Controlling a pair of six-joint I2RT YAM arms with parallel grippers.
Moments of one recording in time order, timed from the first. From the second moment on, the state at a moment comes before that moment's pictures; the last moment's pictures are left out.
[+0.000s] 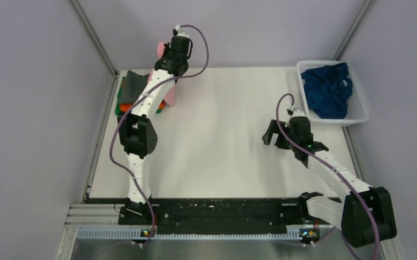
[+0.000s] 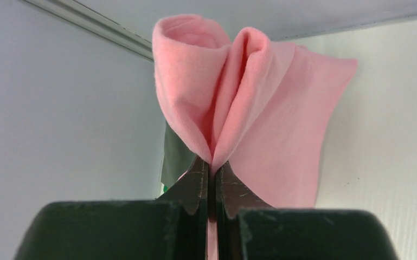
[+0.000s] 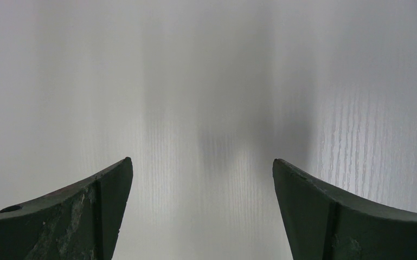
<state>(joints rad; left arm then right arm) -0.33 2.15 2.15 -0.54 -0.75 0.26 0.23 1.08 0.55 -0.16 -0.05 0.40</state>
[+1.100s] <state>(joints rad) -0.02 2.19 2.24 -0.61 -0.53 0.19 0.23 1.14 0.55 -0.17 0.01 0.40</state>
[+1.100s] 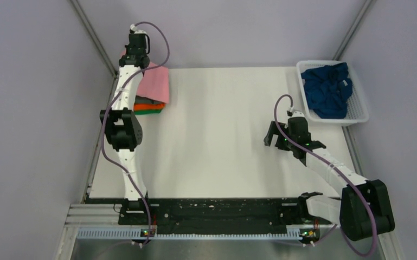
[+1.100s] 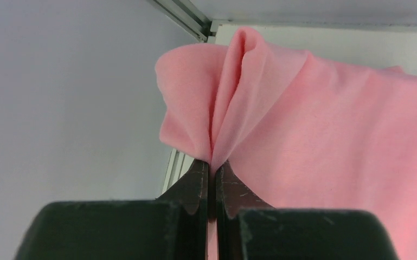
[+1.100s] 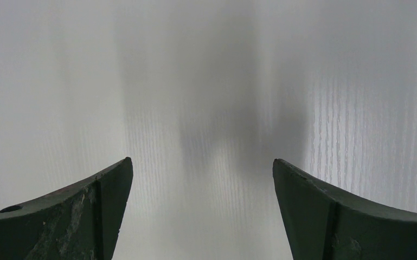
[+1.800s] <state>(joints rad) 0.08 2.34 2.22 -0.44 -0.50 0.28 0.23 1.16 0.55 -0.18 0.05 0.40</state>
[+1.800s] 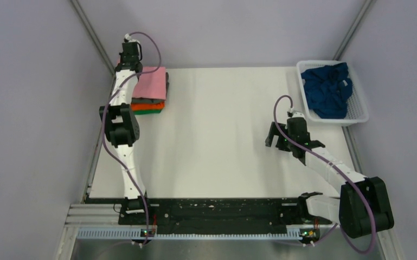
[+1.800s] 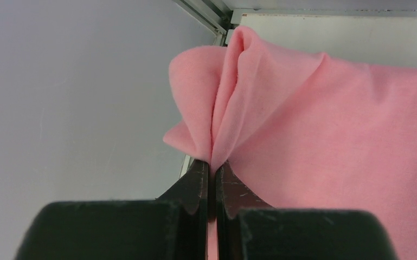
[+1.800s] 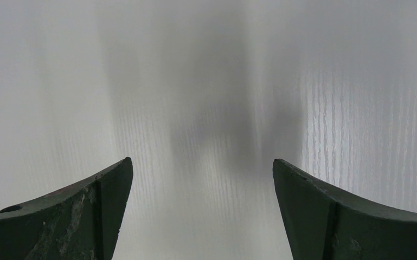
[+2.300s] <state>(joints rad) 0.09 2.31 2.17 -0.41 -0.58 0.09 0.23 1.15 0.56 -0.21 0.08 0.40</state>
